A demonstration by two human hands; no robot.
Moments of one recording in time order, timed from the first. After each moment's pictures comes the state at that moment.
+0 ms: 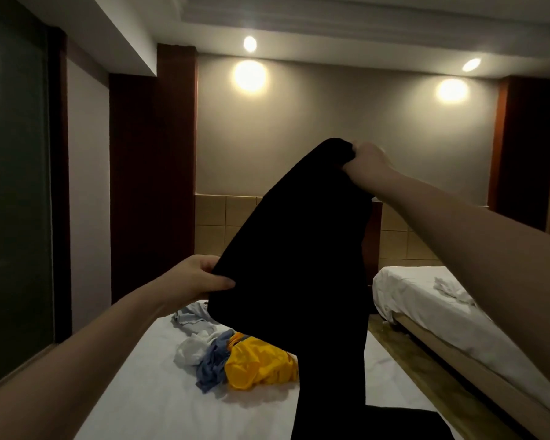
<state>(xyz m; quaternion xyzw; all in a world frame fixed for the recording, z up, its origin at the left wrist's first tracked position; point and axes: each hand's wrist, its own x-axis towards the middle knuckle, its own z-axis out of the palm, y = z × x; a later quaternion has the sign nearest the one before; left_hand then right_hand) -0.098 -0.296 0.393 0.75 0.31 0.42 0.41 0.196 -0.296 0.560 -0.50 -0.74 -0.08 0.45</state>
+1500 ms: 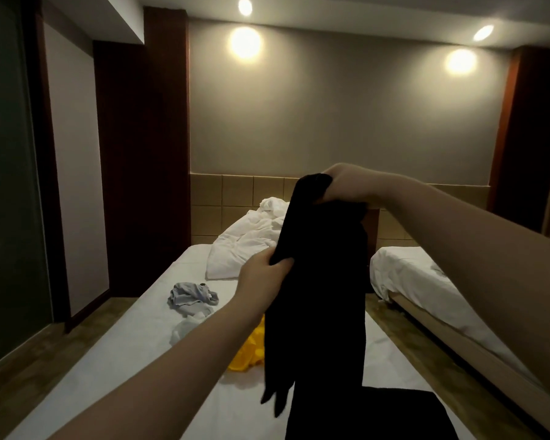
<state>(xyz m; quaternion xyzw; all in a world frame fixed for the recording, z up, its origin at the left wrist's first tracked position) 0.027 -0.283 0.374 0.65 0.42 0.54 0.34 0.196 -0.255 0.522 -0.49 -0.82 0.12 0.28</state>
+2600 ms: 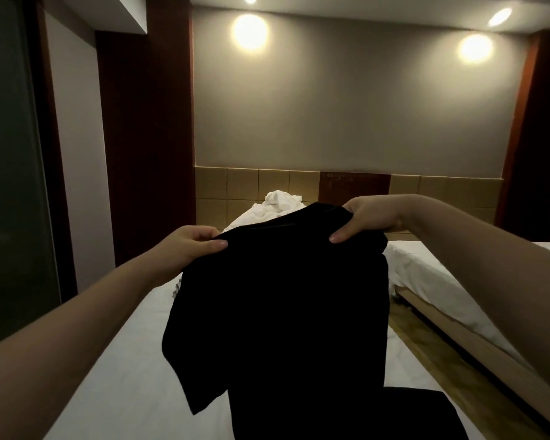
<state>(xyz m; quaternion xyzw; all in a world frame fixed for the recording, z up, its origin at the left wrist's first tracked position) -0.095 -0.258 0.407 0.69 0.47 0.41 0.36 0.228 -0.221 0.491 -0.49 -0.81 0.30 0.10</state>
